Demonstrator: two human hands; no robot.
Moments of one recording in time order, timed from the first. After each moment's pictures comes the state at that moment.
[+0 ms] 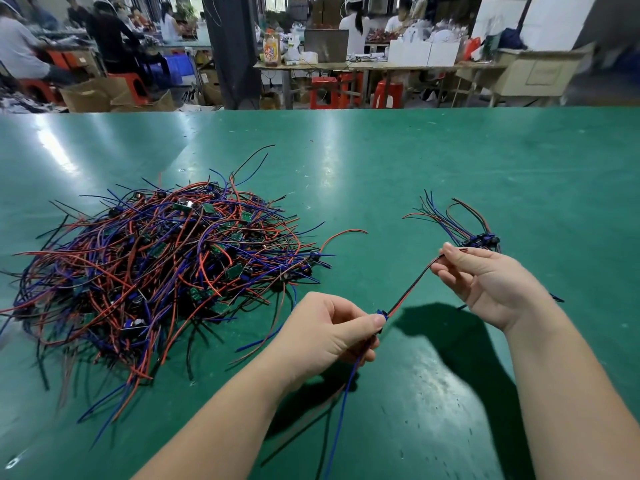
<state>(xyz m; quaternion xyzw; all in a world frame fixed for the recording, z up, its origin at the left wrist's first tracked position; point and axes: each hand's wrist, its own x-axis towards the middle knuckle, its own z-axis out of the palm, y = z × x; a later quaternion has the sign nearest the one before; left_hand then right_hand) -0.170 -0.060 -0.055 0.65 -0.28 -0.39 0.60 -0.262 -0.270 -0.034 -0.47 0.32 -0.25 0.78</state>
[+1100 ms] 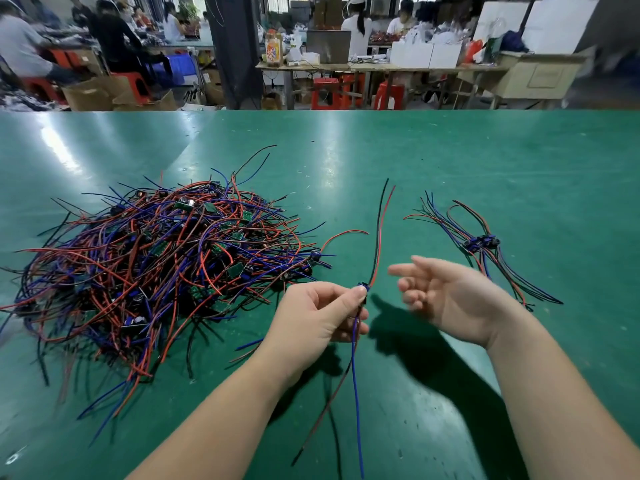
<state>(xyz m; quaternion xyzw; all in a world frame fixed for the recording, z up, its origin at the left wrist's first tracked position) -0.166 -0.062 -0.052 0.62 -0.24 -0.32 0.68 -0.249 -0.241 -0.039 -0.48 0.28 -0.05 0.83</state>
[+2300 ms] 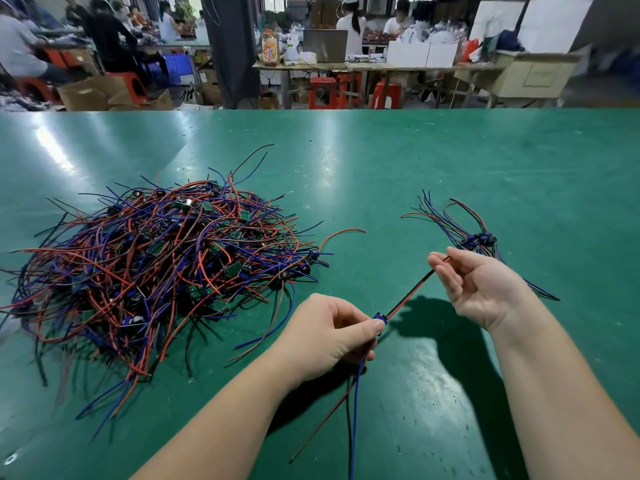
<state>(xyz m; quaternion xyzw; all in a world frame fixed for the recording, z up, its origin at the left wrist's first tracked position) -0.170 -0.062 -0.063 0.66 -0.29 -0.39 0.58 -0.258 -0.266 -0.034 -0.33 0.36 -0.21 0.85</state>
